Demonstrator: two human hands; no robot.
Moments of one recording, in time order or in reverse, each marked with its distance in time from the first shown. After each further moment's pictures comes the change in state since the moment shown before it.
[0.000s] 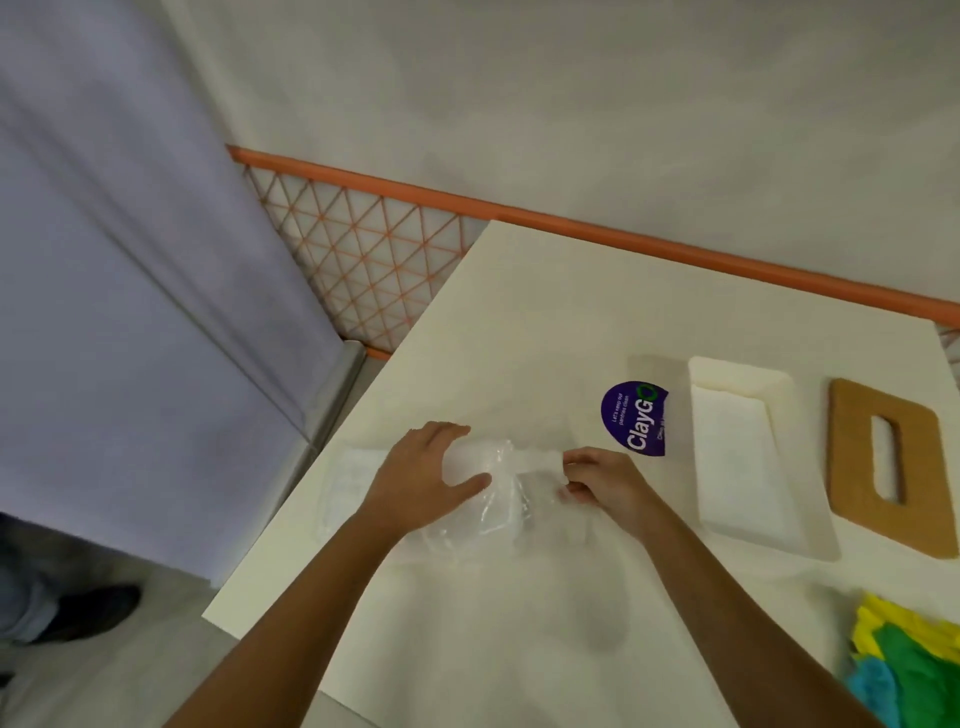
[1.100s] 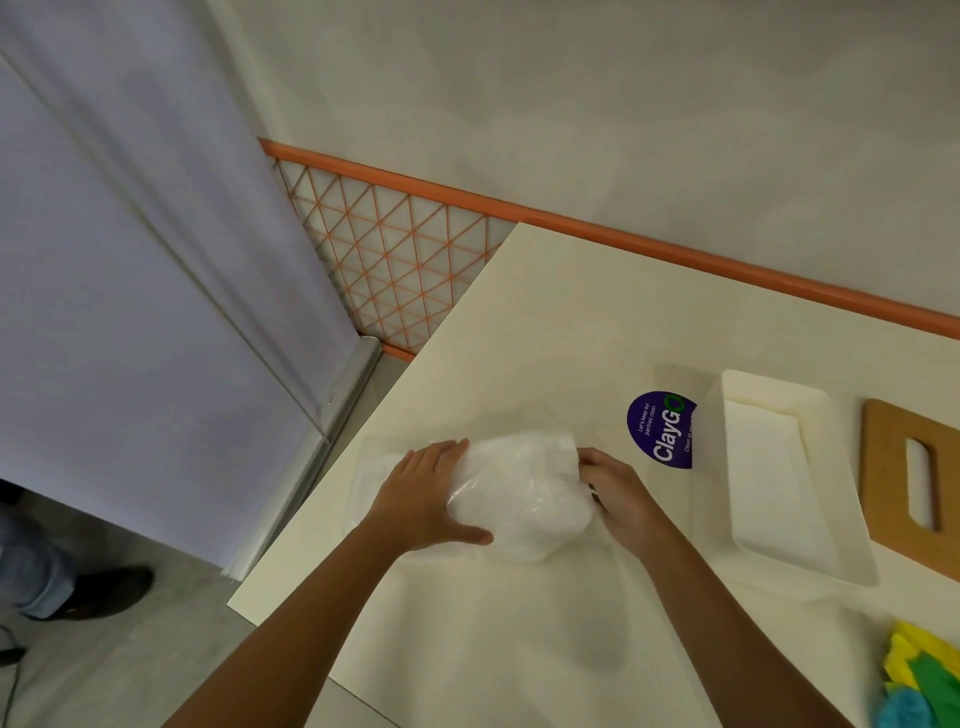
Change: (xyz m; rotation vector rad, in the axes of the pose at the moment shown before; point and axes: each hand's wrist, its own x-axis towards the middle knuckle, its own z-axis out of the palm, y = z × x) left_hand -0.013 -0.036 0.008 0.180 -0.169 -0.032; right_hand 0.003 0.003 0.029 0.132 -0.051 -0.056
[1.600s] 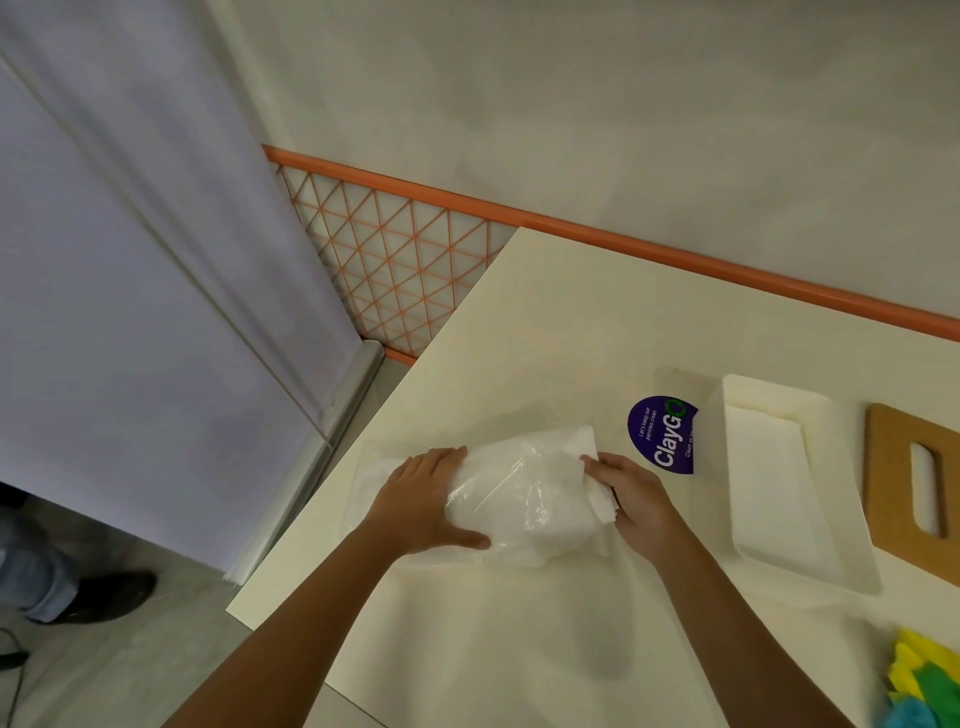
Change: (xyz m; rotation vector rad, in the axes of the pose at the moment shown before) left_hand 0.002 0.000 -0.002 -0.020 -0.014 -0.009; right_hand 0.007 0.005 -0.020 0.277 0.058 0.054
